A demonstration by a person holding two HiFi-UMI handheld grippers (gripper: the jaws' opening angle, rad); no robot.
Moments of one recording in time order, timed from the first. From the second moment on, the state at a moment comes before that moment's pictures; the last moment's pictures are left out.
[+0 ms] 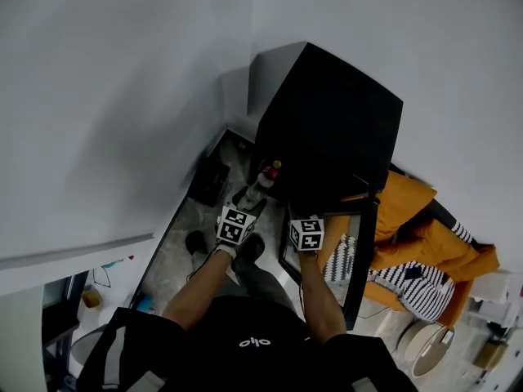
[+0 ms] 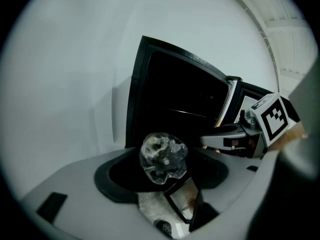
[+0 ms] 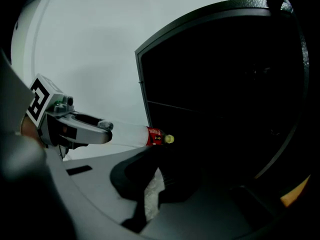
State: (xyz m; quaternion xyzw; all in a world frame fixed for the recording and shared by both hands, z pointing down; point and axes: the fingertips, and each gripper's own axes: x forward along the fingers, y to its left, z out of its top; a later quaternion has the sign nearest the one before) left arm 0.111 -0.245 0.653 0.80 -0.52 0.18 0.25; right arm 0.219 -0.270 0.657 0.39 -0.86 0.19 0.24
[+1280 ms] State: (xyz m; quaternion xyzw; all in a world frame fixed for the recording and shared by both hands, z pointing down) left arm -0.158 -0.152 0.570 0.74 -0.61 0.15 0.24; right arm -0.043 -0.228 0.582 0.29 -0.92 0.16 0.23
